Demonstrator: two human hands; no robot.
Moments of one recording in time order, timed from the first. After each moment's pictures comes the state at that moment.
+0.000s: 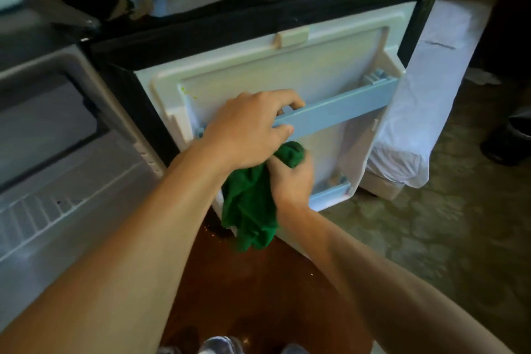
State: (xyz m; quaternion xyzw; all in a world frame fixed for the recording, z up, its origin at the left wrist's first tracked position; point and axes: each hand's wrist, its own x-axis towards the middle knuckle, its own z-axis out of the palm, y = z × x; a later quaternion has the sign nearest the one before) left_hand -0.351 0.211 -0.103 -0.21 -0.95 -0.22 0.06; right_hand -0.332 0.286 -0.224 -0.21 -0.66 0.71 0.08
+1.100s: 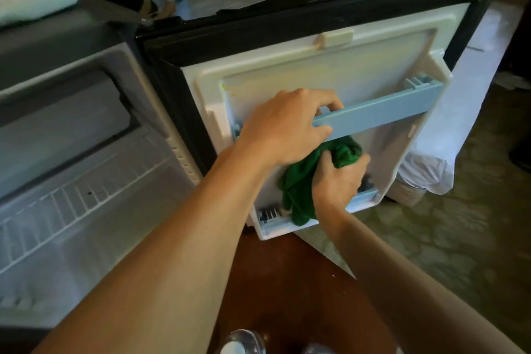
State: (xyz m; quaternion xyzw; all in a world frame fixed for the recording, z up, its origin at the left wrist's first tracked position) left_hand -0.351 0.210 -0.105 -0.22 -0.94 -0.25 0.06; right_hand -0.343 0.297 -0.239 -0.31 -0.66 0.66 0.18
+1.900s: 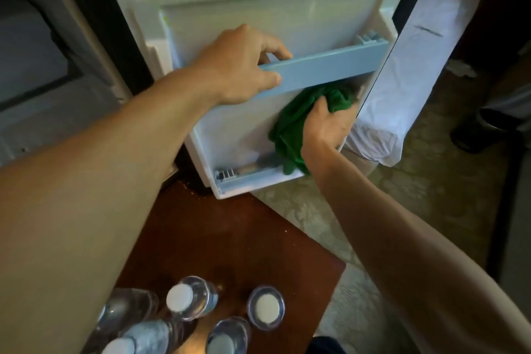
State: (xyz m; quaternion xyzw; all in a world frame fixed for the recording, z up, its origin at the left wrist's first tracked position) left_hand -0.350 0.212 -0.105 -0.18 -0.94 -0.30 0.03; right_hand -0.361 0.354 -0.225 -0.34 -0.62 0.67 0.24
